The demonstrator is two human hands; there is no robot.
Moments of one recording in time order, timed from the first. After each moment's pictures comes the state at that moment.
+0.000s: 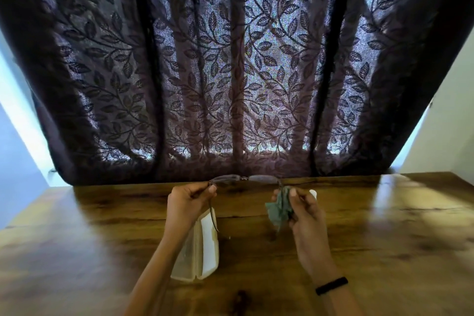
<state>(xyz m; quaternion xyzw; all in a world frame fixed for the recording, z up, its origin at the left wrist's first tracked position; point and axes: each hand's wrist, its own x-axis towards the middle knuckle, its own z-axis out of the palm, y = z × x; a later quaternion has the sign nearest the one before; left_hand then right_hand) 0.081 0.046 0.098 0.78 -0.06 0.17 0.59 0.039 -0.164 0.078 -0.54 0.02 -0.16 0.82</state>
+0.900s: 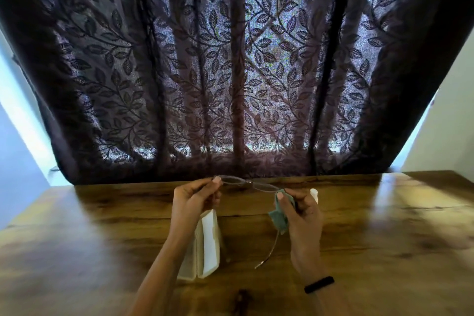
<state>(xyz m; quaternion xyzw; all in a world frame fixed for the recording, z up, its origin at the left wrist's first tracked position) 0.066 0.035 0.109 0.65 -0.05 0.08 0.76 0.048 -0.151 0.065 -0.58 0.04 -0.28 0.77</state>
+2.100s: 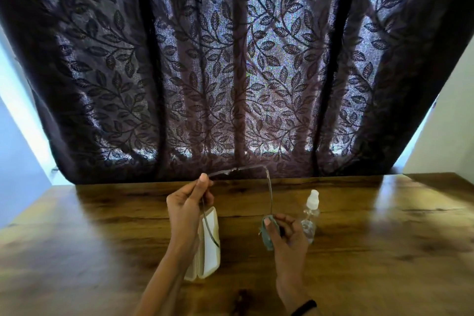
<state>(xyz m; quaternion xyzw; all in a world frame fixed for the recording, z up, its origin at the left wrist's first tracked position) 0.060 0.030 0.103 0.60 -0.01 0.20 0.78 0.034 -0.122 0.032 -0.58 0.14 -0.21 0.77</state>
